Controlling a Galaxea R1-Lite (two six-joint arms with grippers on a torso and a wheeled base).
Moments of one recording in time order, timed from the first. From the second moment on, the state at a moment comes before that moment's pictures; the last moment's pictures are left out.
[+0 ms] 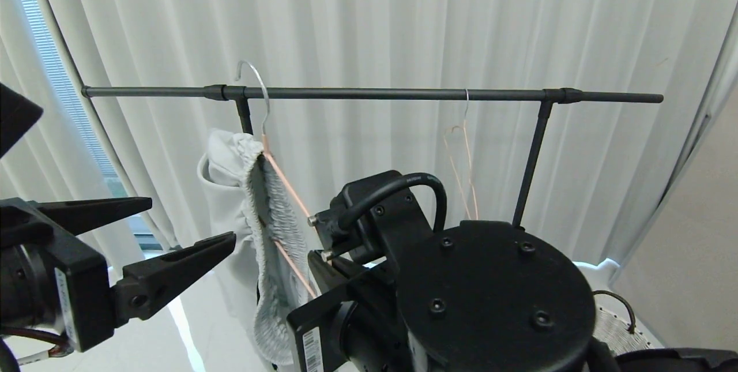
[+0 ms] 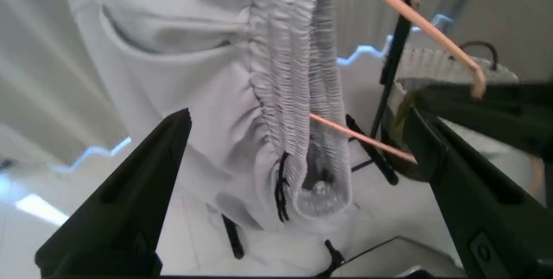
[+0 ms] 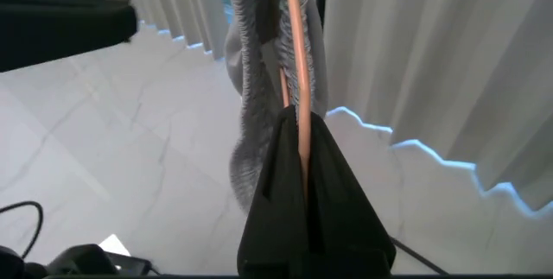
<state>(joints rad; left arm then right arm) -0.76 1.02 -0.89 0.25 0.31 -0.02 1.36 1.84 -1.07 -0.62 -0.54 0.26</state>
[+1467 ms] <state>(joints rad) -0.67 0.90 -0.57 0.24 -0.43 0.55 1.53 1.35 -0.37 -0.70 -0.26 -0.01</state>
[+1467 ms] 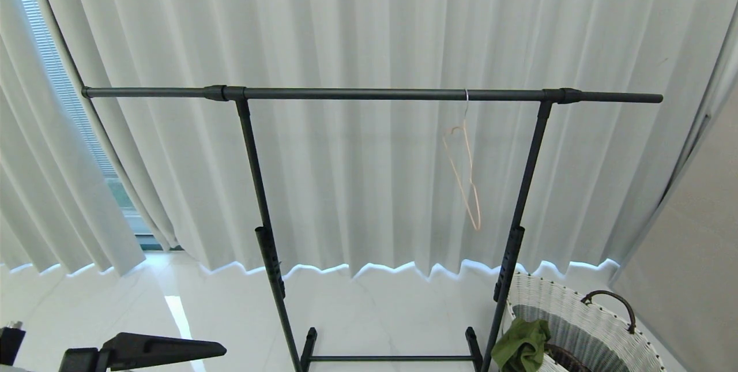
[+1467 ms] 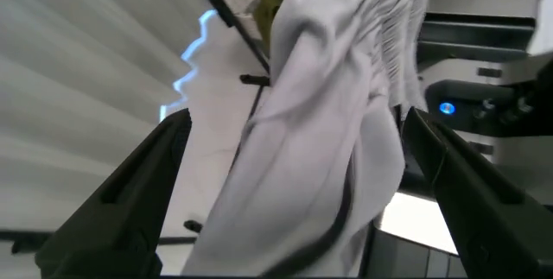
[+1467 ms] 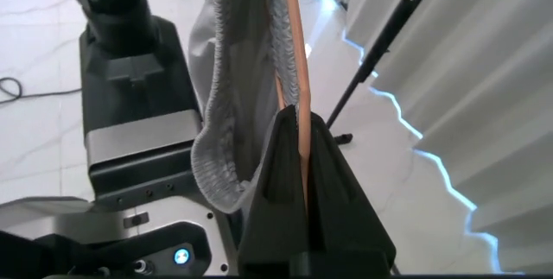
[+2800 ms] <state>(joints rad) -0.76 0.90 -0.54 0.24 -0.43 0.55 1.58 1.38 -0.39 -0.73 -0.24 -0.08</state>
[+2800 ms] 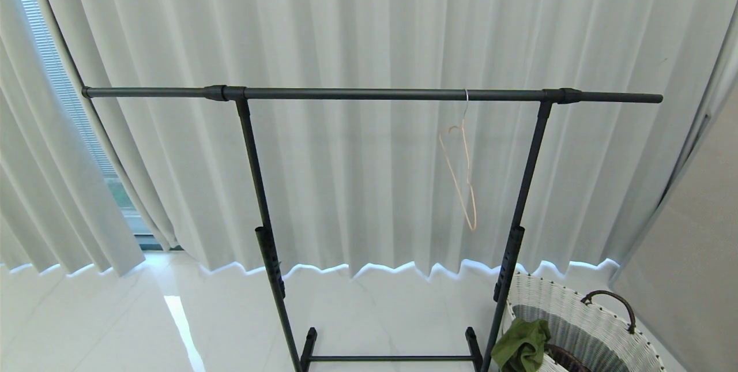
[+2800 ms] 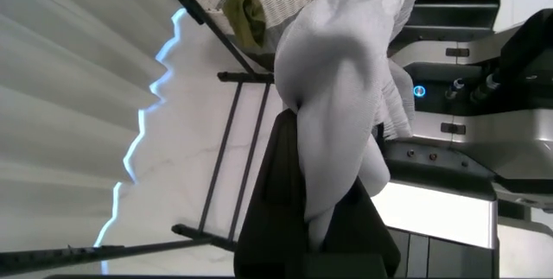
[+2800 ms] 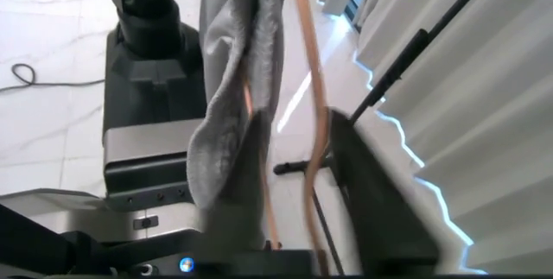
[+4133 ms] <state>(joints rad) -0.66 0.84 -0.65 0.24 0.05 0.19 1.36 1.66 -0.59 -0.73 -0.38 0.22</state>
